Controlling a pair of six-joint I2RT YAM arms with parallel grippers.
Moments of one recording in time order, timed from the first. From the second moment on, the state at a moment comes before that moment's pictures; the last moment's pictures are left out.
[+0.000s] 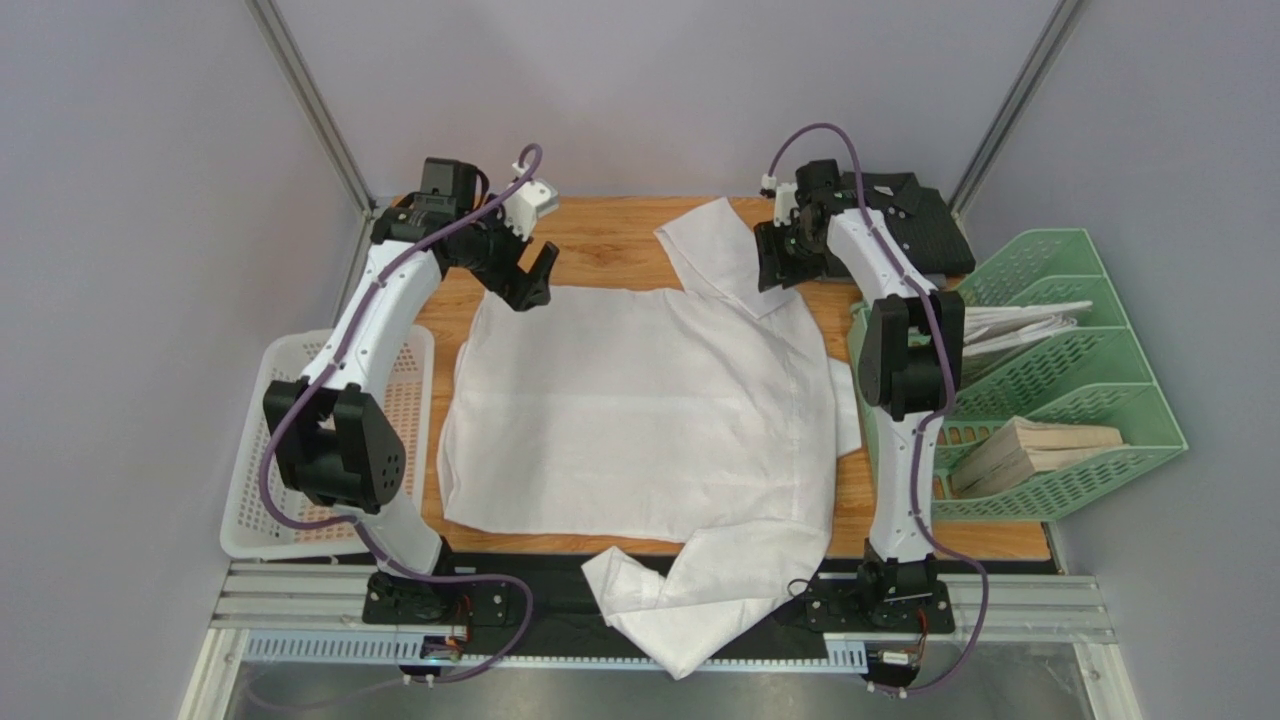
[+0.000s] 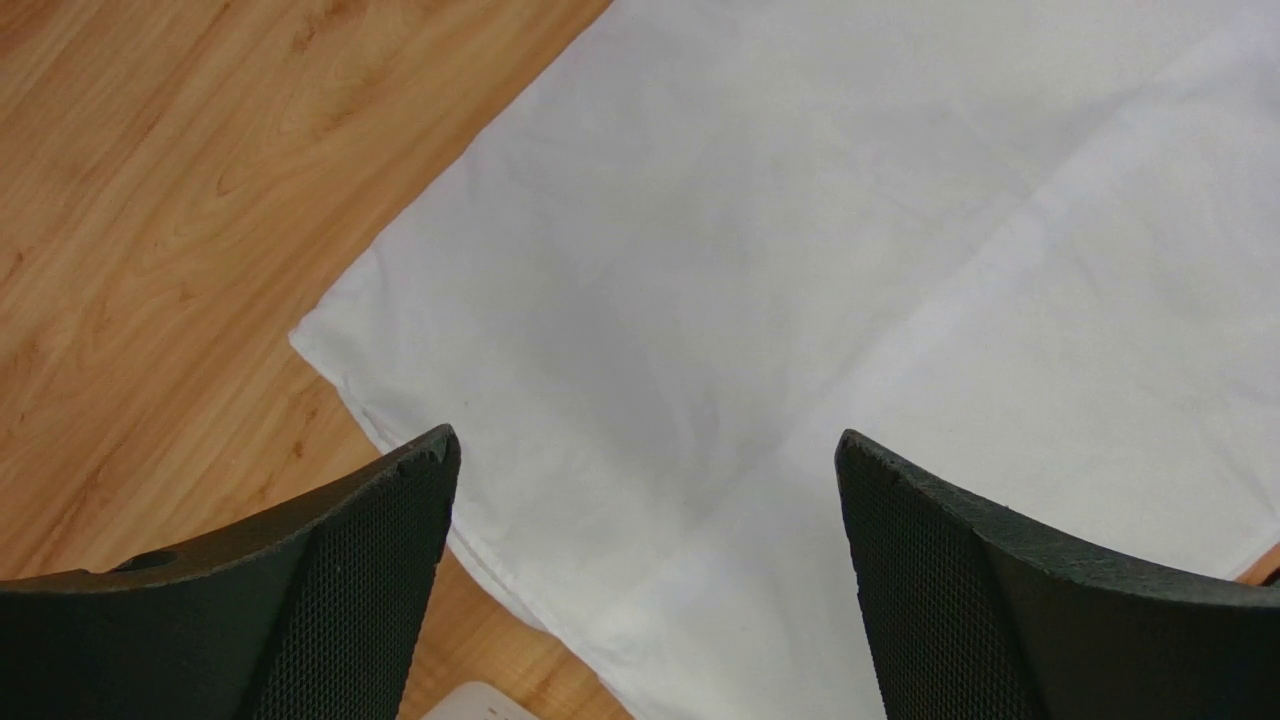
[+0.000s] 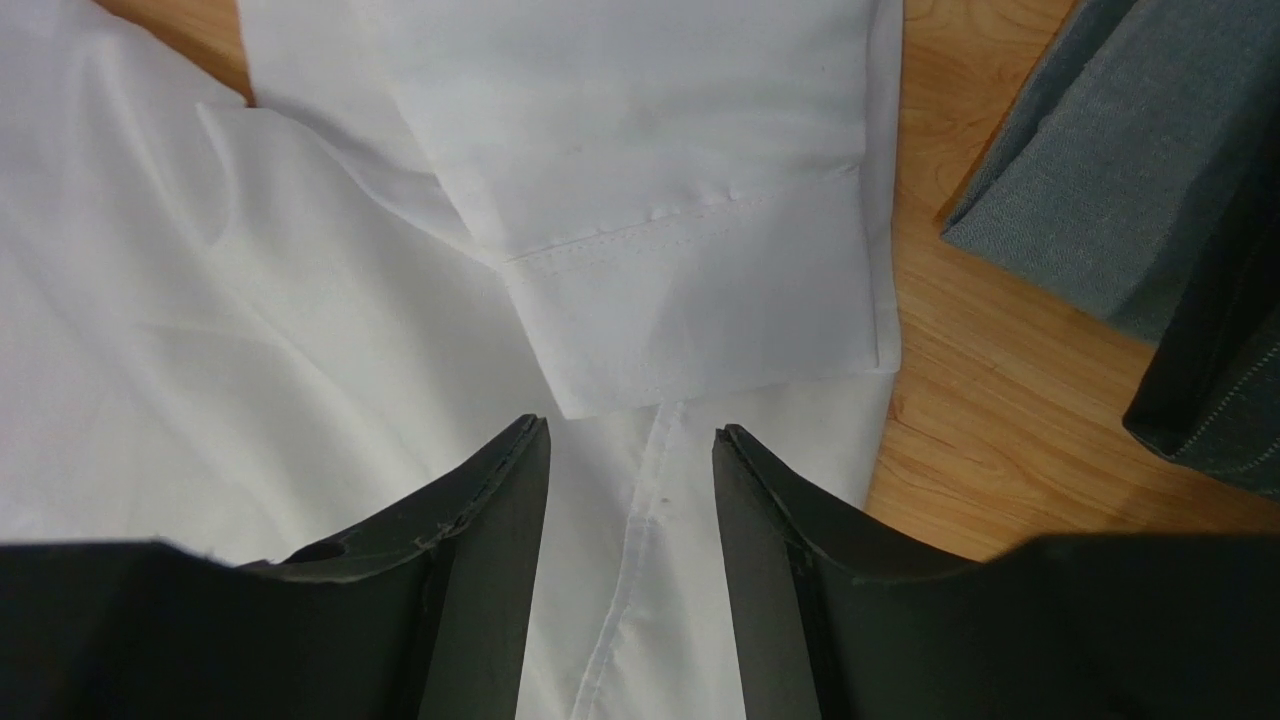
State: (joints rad) left arm -0.16 1.67 1.63 -0.86 0.44 0.51; right arm 0.13 2.25 2.04 -0.87 -0.24 -0.11
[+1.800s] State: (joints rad) left arm -0.10 2.31 2.16 -1.03 0.30 0.82; right arm 0.14 2.05 2.20 -0.82 -0.32 -0.05
